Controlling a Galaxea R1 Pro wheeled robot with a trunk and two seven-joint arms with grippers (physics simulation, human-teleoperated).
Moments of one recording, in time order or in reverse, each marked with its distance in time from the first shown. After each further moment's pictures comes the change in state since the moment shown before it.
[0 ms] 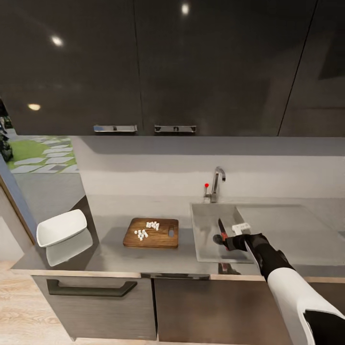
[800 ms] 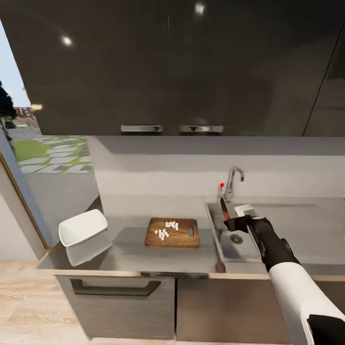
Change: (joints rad) left arm 0.000 -0.002 0.000 -0.001 0.000 -0.001 0.000; right arm 0.000 0.002 0.010 -0.263 0.004 0.082 0.003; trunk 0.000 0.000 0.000
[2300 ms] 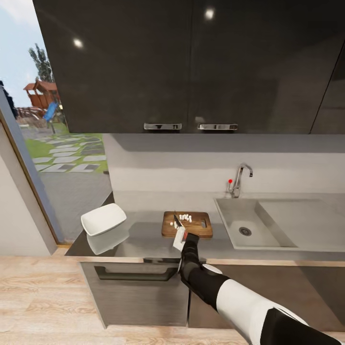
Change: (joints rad) left arm 0.000 -0.004 -0.001 0.001 -0.001 0.041 -0.006; right arm 0.001 0.257 1.056 0.345 0.010 0.020 -0.624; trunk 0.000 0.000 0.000
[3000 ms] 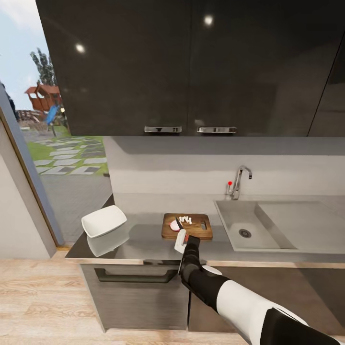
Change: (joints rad) left arm -0.001 0.000 0.000 0.000 0.000 0.000 0.000; right arm 0.000 0.000 0.034 0.019 -0.007 0.048 0.023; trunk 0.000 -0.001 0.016
